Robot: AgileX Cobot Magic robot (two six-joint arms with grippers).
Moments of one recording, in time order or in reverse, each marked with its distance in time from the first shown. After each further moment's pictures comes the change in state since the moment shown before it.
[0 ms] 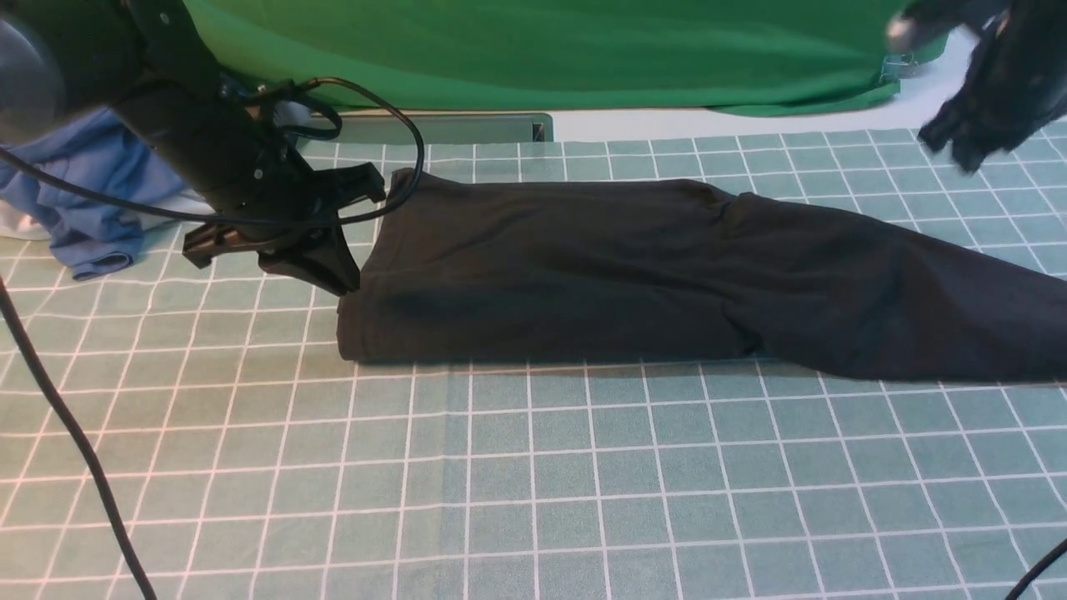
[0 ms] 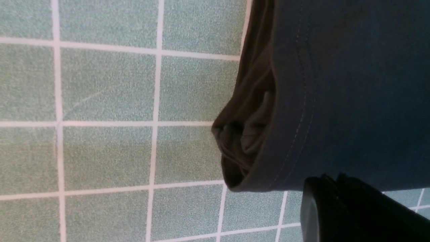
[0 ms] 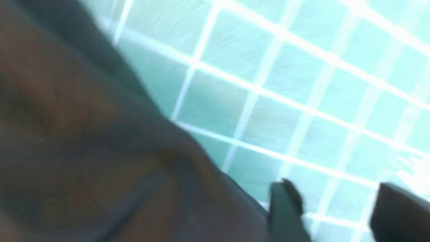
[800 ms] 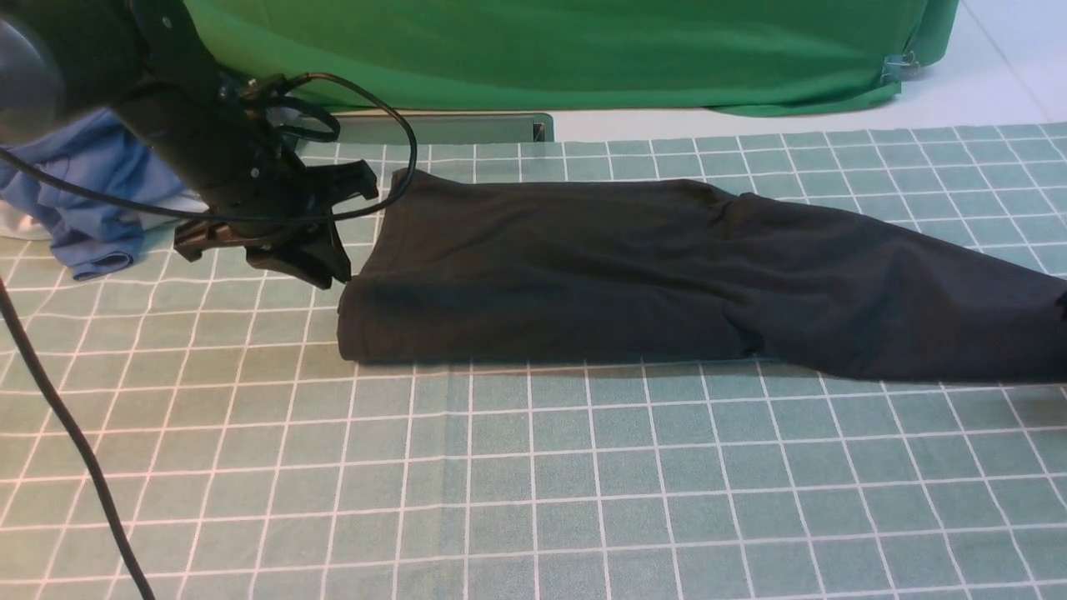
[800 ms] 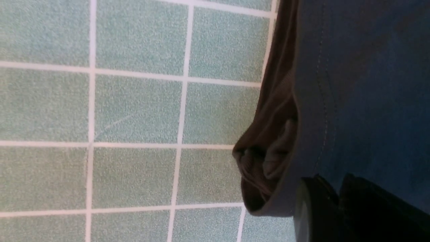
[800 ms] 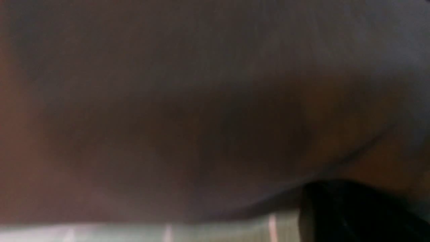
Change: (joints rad) right arm -0.368 -0.177 0.787 0.391 -0.394 -0.072; left arm 0.000 0.000 0.000 0.050 -0.050 -0.047
